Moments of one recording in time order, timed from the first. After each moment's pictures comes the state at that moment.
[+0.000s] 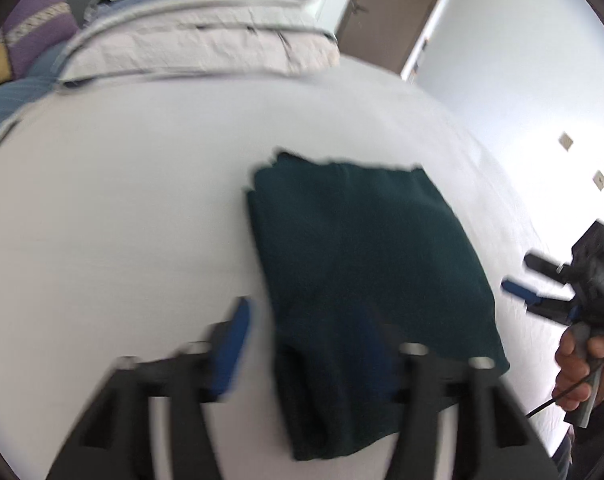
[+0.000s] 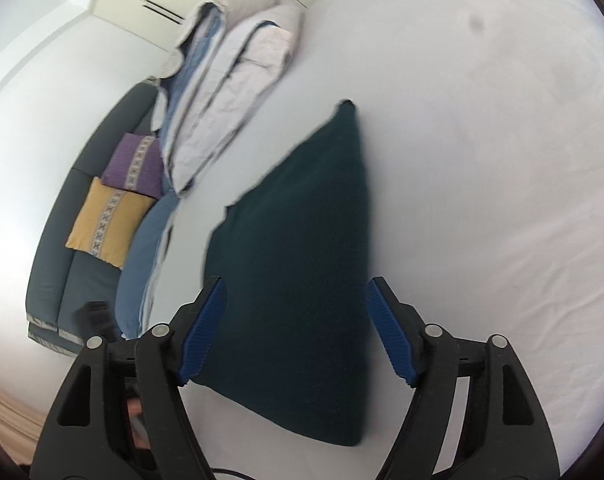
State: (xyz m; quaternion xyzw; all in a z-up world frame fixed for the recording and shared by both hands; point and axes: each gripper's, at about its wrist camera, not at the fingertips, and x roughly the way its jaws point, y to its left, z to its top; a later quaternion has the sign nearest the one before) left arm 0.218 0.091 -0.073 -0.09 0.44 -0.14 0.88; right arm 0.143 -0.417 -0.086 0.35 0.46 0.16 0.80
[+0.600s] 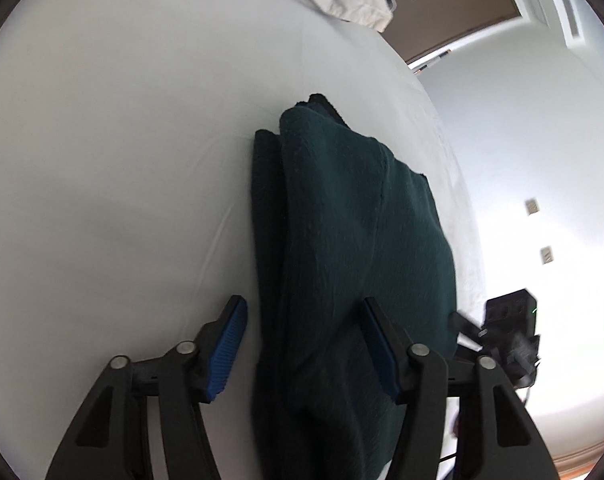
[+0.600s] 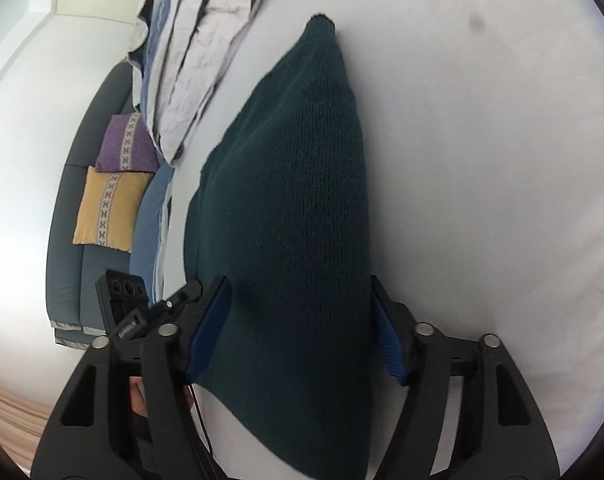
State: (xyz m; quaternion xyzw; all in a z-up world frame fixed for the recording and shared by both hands) left arm 0.293 0.118 -0.142 -0.30 0.54 -0.22 0.75; right arm 0.193 -0.382 -0.152 0.38 0.53 0.19 0.73
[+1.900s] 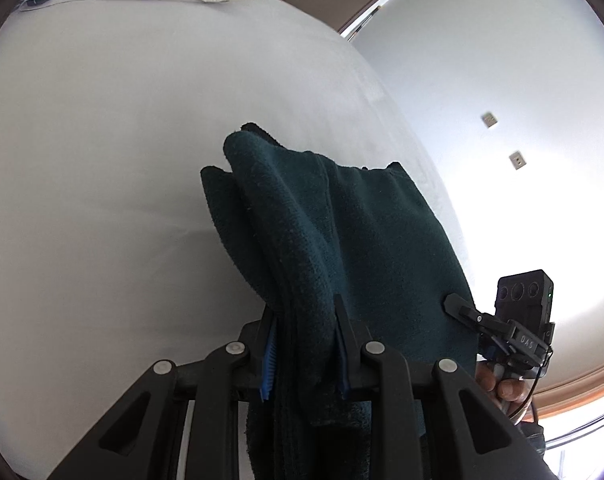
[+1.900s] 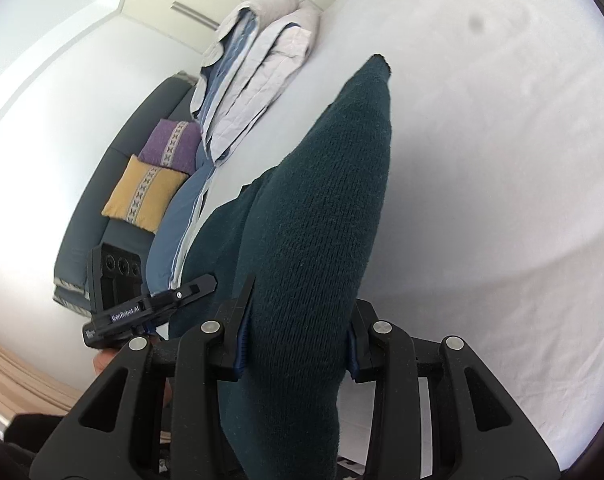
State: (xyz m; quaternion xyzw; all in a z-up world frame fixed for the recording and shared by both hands) left arm 0.077 0.024 -0.065 -0.18 0.53 -0.29 0.78; right arm -0.086 -0.422 -0.066 0.38 0.43 0.19 0.80
